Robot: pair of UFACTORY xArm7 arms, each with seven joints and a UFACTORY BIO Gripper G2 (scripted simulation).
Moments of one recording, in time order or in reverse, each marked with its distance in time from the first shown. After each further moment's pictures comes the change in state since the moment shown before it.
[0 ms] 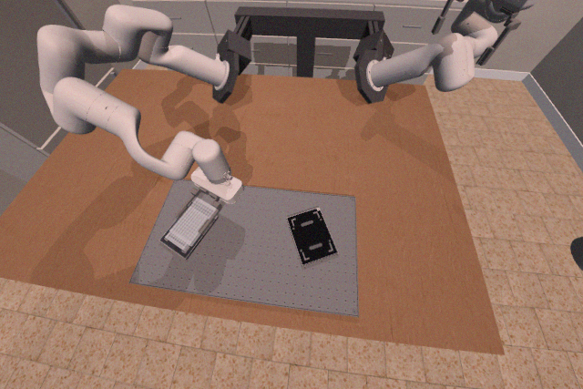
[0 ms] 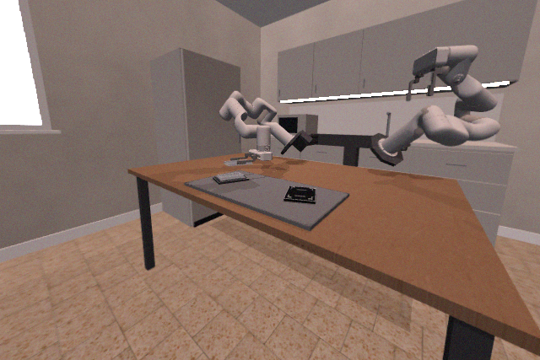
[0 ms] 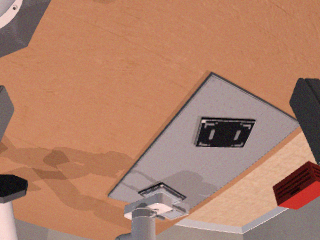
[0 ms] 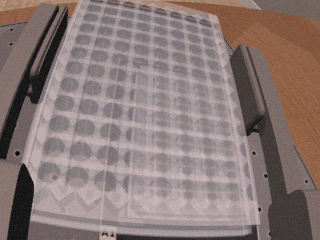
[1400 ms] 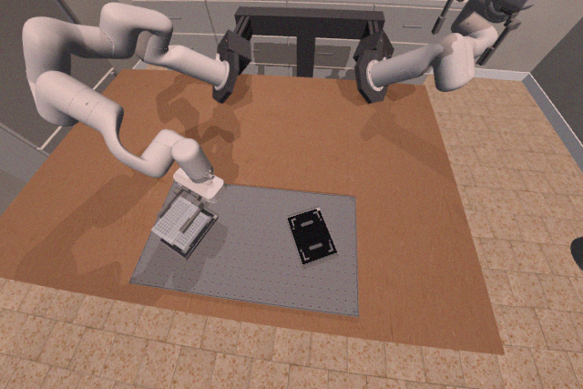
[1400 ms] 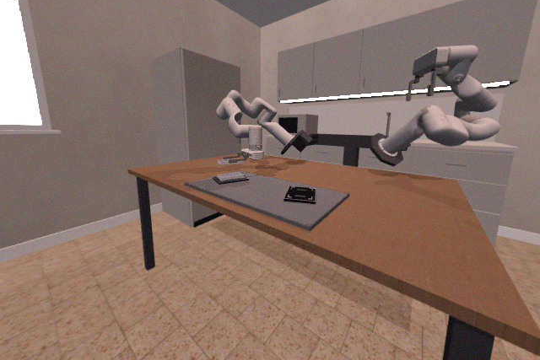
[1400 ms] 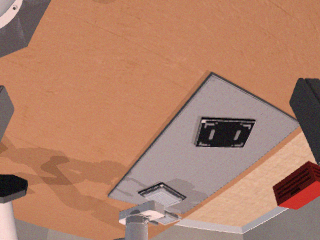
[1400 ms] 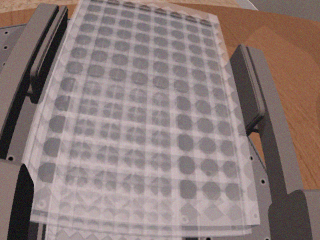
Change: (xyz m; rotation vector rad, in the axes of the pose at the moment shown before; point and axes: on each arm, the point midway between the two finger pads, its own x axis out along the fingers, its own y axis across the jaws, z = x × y) left arm 0.000 0.000 0.000 0.000 0.000 0.000; right arm 0.025 -0.051 0.000 0.001 0.000 0.001
